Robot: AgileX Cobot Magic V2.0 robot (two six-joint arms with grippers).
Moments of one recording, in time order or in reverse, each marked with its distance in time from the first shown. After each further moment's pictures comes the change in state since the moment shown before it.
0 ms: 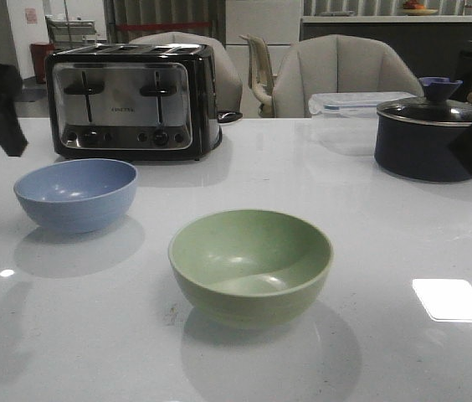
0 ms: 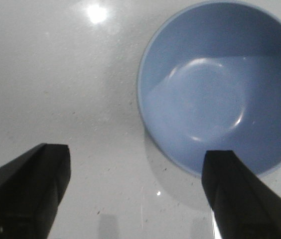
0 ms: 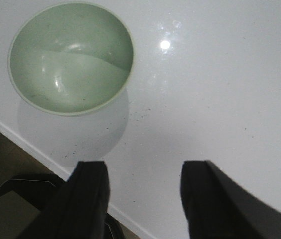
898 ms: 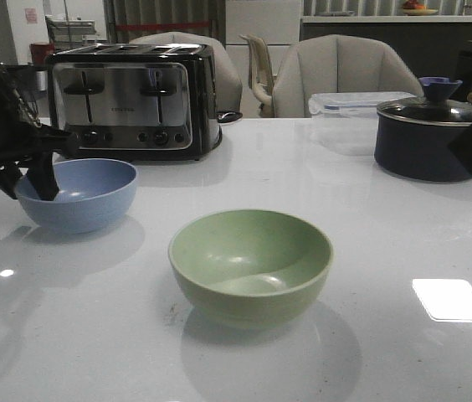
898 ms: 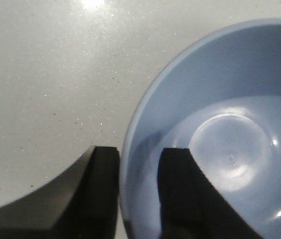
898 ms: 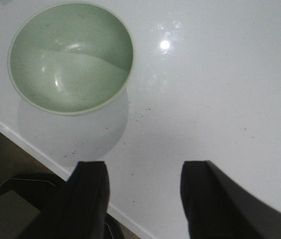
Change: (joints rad) left arm -0.013 0.275 -0.174 0.002 -0.037 0.000; right arm 0.000 0.000 0.000 0.000 0.000 -0.004
